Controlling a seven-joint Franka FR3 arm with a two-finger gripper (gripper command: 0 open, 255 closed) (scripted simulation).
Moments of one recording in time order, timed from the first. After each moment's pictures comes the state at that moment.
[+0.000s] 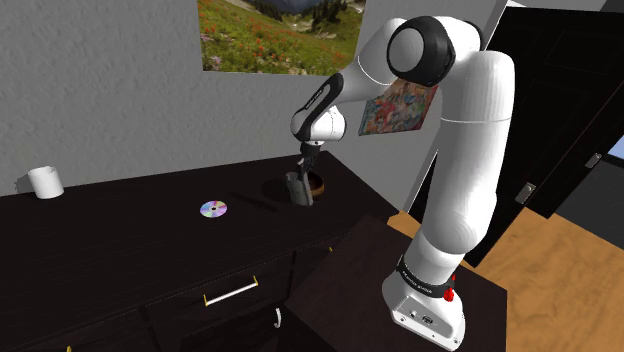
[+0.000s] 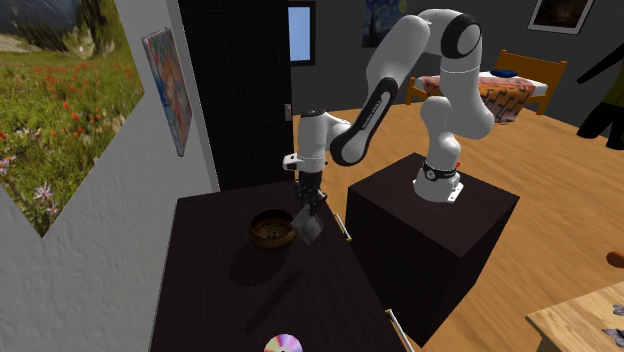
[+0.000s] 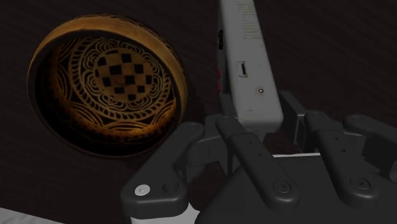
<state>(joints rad) -0.08 0.31 -0.24 -2.25 0.26 2.61 -0.65</state>
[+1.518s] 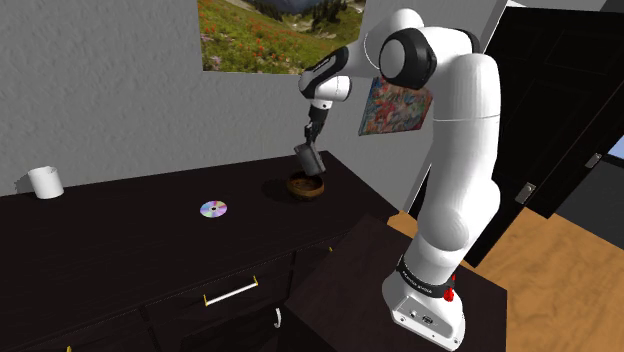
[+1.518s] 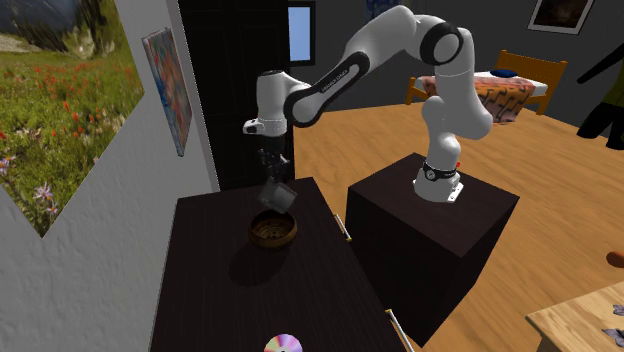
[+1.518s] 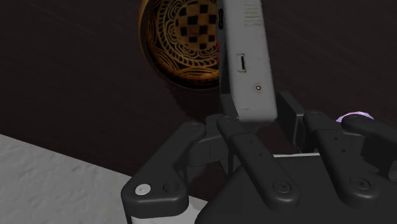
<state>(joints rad) -0.19 0.40 -0.31 -1.81 0.24 2.25 -0.74</state>
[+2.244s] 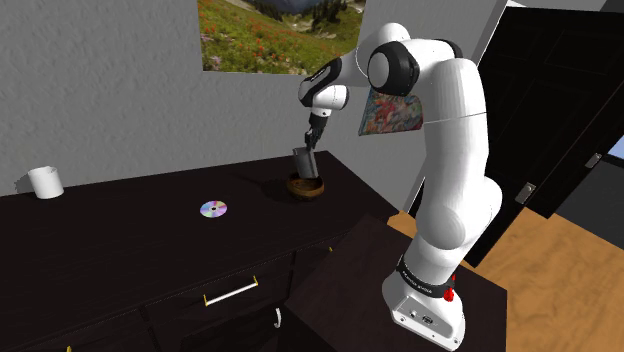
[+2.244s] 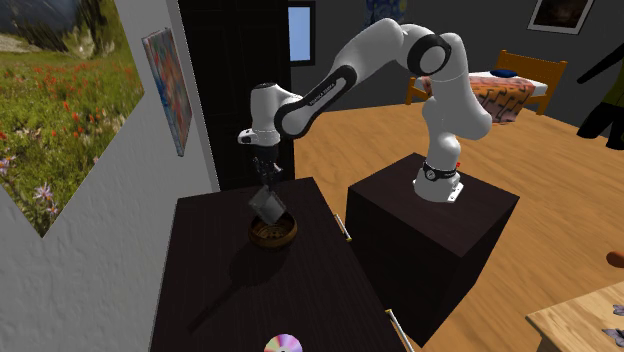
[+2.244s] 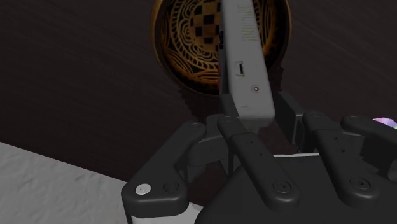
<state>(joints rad) -0.23 0.52 -0.29 -1.74 0.28 2.28 -0.79</state>
